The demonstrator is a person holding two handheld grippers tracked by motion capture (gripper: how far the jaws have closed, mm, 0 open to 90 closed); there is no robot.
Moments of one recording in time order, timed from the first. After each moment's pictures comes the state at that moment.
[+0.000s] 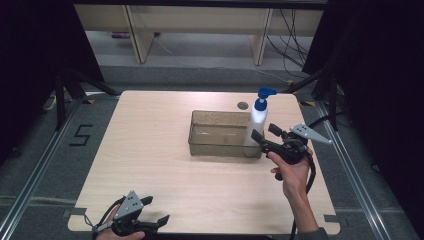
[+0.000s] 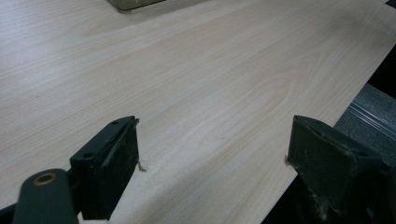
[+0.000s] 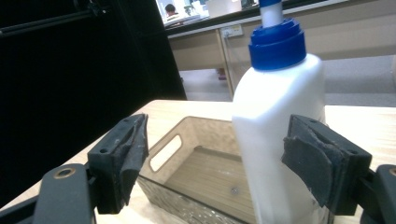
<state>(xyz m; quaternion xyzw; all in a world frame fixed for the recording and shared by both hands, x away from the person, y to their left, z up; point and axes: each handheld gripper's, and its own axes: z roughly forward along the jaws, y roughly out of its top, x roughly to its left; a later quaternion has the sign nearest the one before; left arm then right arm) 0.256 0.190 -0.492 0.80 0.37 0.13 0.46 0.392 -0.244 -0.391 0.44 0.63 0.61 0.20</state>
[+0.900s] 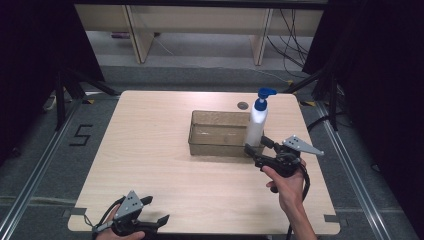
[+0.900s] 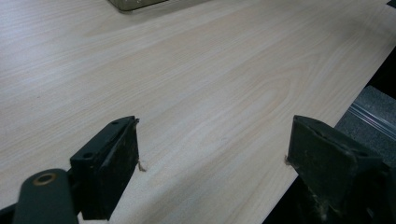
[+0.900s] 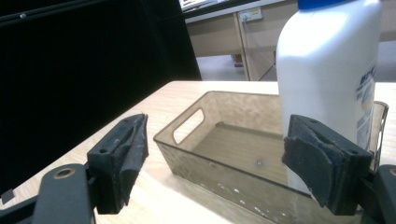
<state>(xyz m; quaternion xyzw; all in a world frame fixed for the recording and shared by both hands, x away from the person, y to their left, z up) 0.255 0.189 -0.492 0.79 0.37 0.13 0.46 0.369 -0.231 -0.412 0.43 0.66 0.60 0.16</state>
